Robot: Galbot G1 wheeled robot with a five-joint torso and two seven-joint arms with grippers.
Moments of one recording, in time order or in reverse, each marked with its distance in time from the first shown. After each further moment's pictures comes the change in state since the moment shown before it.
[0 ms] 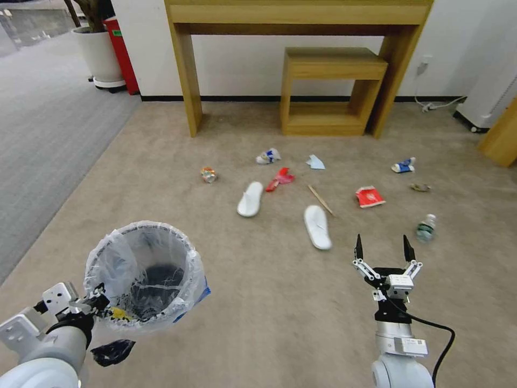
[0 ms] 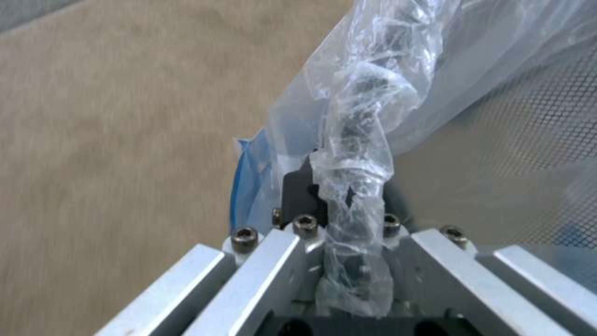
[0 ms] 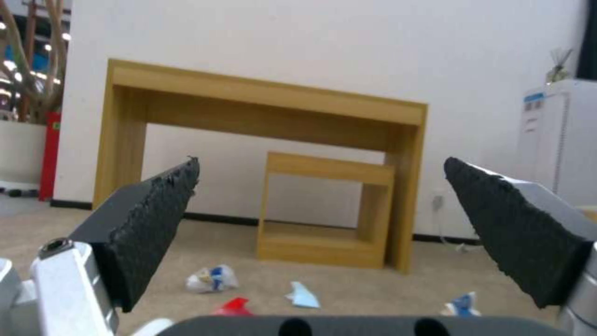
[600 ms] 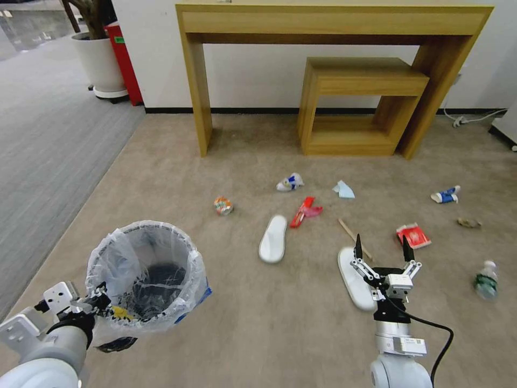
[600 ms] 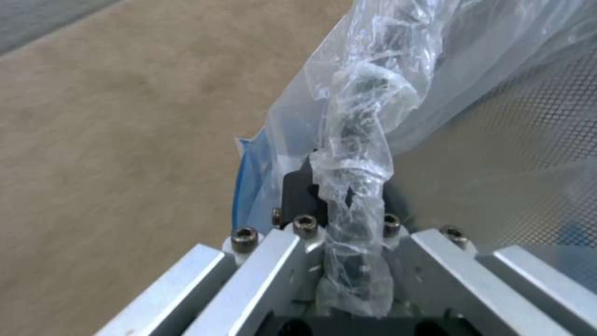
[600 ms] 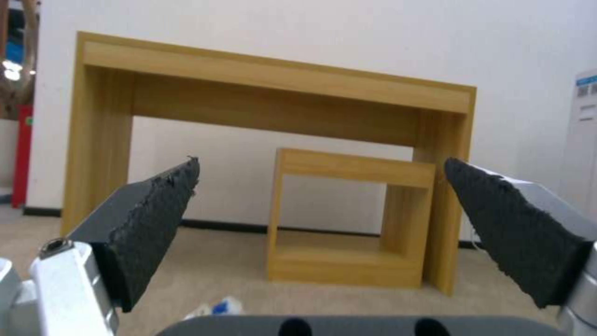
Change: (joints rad) left arm 0.003 0.002 0.004 -0.001 -0.003 -0.006 0.011; right arm 0.003 0.003 -0.006 0.001 0.000 -0.008 0.009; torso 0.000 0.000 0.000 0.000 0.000
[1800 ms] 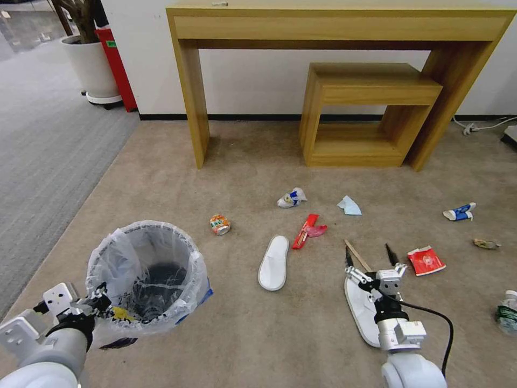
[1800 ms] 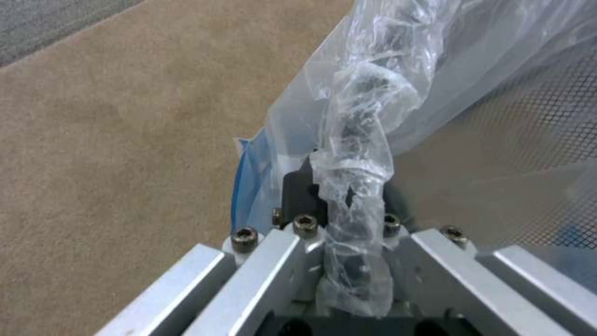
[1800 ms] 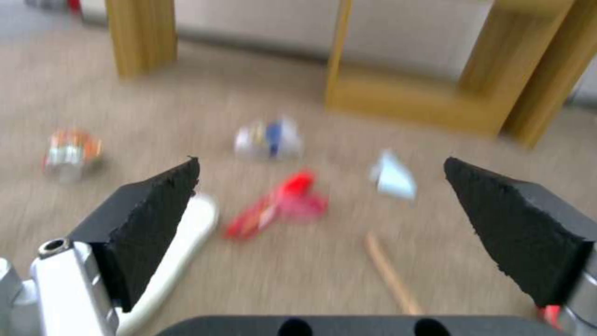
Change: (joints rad) left arm 0.026 0.001 0.003 -0.030 0.013 -0.007 0.005; right arm -0.030 -0.282 -0.091 0.049 0.195 -0.579 -0.023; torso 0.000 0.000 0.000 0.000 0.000
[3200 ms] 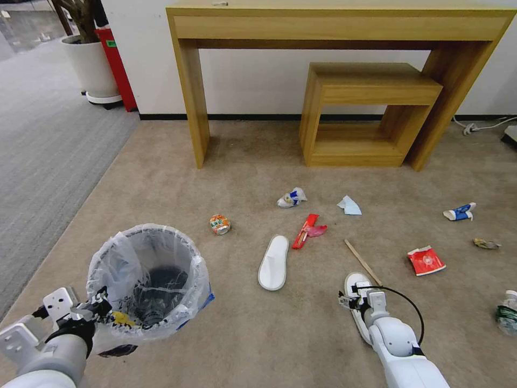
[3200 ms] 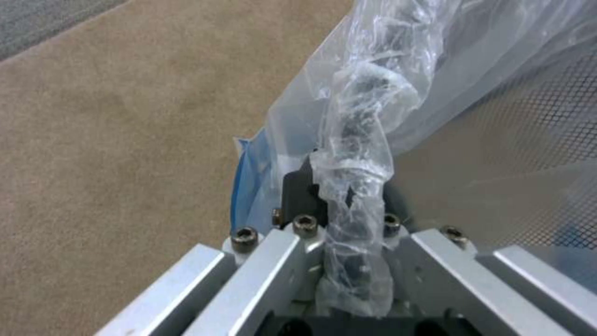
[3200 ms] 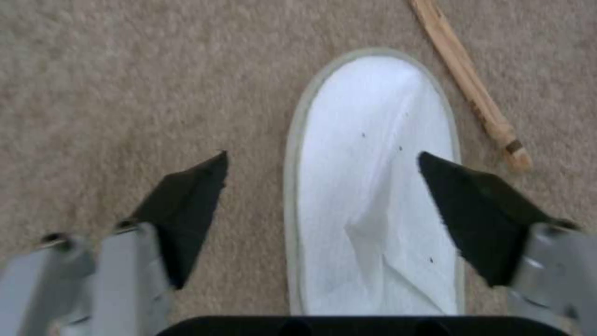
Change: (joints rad) left arm 0.038 -0.004 0.001 -0.006 0.008 -0.012 0.013; right arm 0.374 0.048 -0.039 -0.563 -0.038 -0.409 -0.037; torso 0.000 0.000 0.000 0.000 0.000
